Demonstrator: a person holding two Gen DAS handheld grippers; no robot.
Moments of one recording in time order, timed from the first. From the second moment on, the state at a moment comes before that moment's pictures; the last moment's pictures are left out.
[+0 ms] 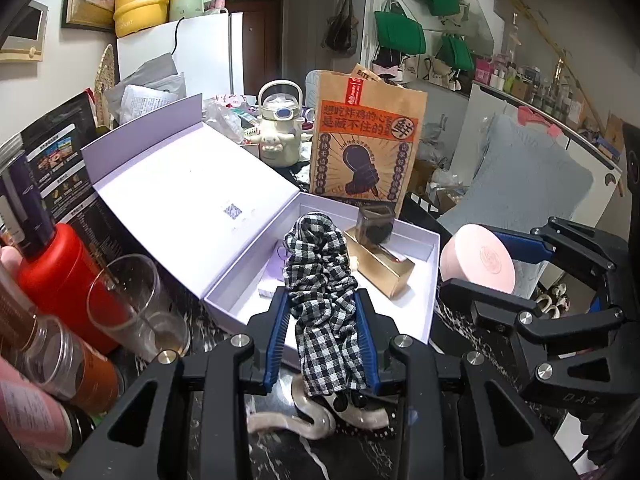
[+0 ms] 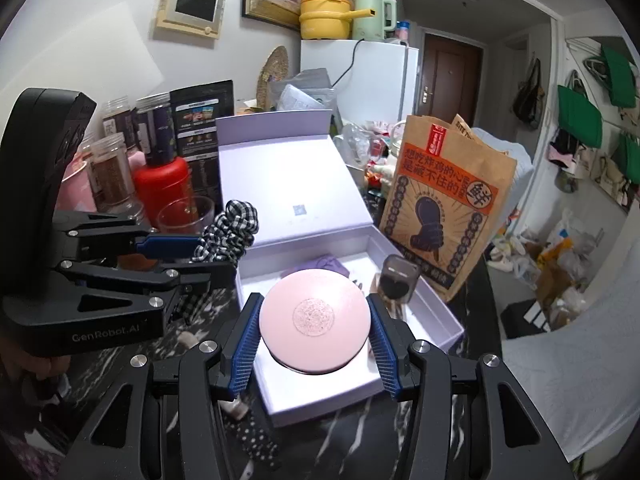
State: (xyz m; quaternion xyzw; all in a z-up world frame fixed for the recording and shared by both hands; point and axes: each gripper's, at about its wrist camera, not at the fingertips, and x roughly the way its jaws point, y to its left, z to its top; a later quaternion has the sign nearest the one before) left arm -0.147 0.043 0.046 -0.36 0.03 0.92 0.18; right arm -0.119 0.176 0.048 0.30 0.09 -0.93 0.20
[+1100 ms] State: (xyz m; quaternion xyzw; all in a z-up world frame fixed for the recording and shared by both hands) left arm -0.251 0.048 0.017 -0.39 0.04 0.91 0.17; right arm -0.214 0.196 0.024 0.33 0.09 -0.93 0.15
